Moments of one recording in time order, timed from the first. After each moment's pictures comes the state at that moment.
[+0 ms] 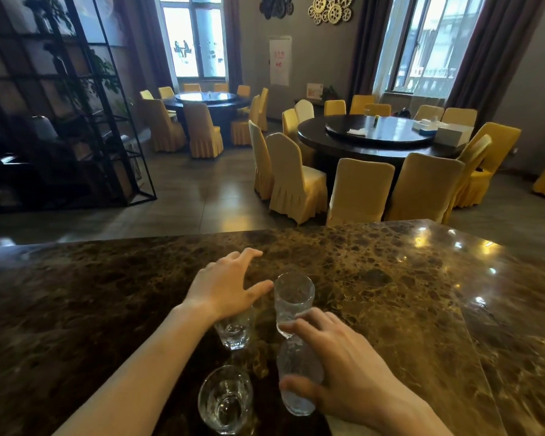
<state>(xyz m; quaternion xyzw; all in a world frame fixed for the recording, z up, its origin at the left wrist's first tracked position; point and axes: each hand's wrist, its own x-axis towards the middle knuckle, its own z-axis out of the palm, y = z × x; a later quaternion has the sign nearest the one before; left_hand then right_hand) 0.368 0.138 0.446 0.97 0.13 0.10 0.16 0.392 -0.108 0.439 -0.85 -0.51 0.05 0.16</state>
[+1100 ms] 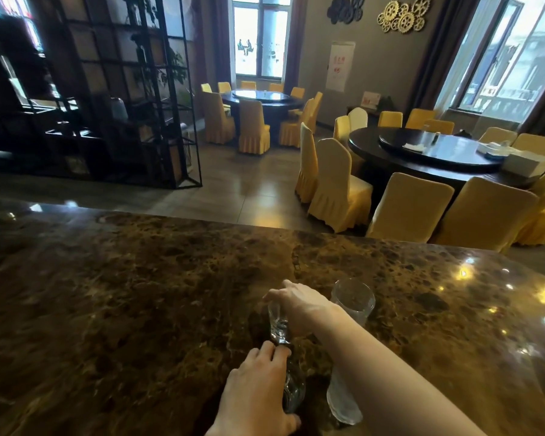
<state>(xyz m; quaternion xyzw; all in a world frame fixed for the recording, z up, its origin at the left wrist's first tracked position) 0.244 0.086 0.366 0.96 0.20 -0.01 0.22 0.422 0.076 0.392 -0.84 -0.53 0.13 -0.03</state>
